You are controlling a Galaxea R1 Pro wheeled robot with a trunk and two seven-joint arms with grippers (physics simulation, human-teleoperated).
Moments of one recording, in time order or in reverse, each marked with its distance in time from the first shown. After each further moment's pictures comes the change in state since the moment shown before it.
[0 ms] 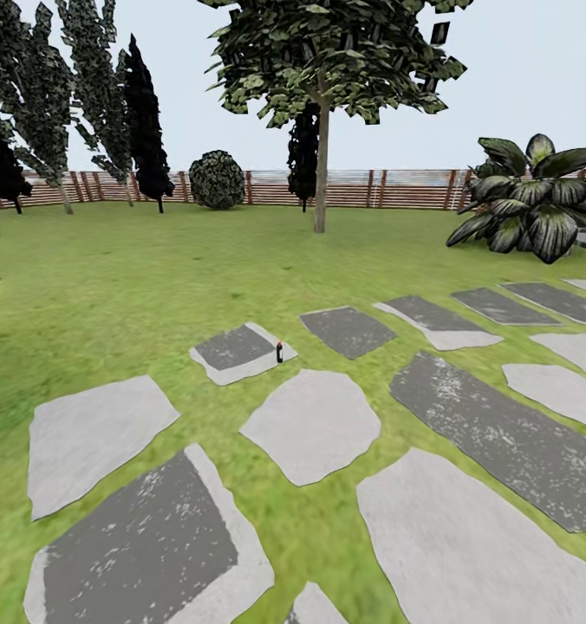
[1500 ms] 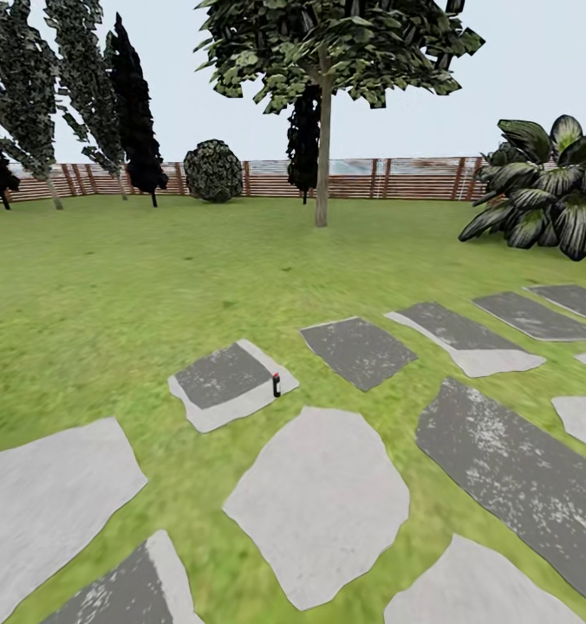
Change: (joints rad) left arm -0.001 0.000 0.000 0.001 0.000 0.000 0.000; right arm 0.000 0.000 -0.006 -0.003 -0.002 0.000 -0.001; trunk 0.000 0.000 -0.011
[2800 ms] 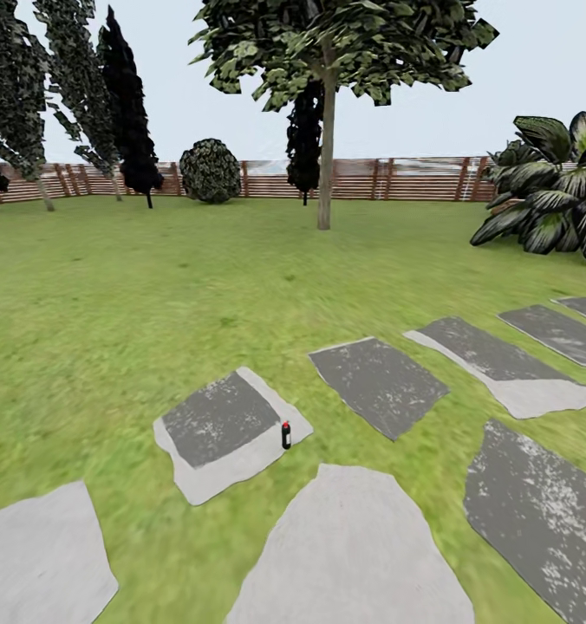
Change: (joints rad) left arm 0.000 0.000 0.000 -0.001 0.000 0.000 0.000; right arm 0.000 0.000 0.000 0.000 -0.001 0.000 0.001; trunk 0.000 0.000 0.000
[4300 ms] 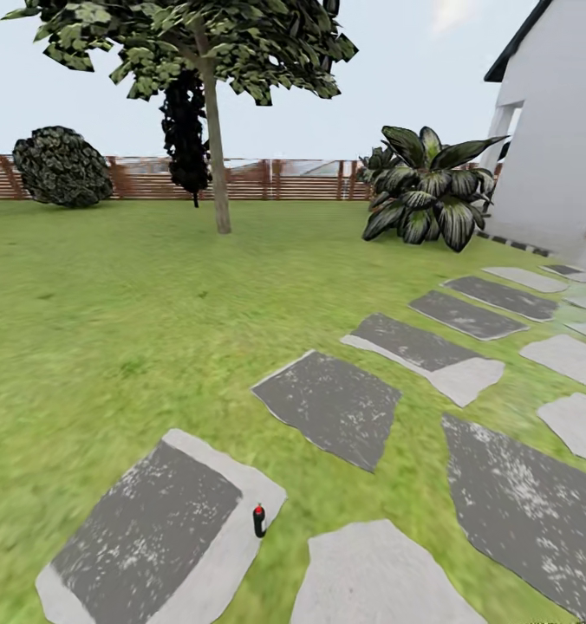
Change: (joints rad) left arm 0.000 0.000 -0.001 0.001 0.001 0.000 0.000; right arm 0.000 0.000 0.000 0.000 -0.001 0.002 0.003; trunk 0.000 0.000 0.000
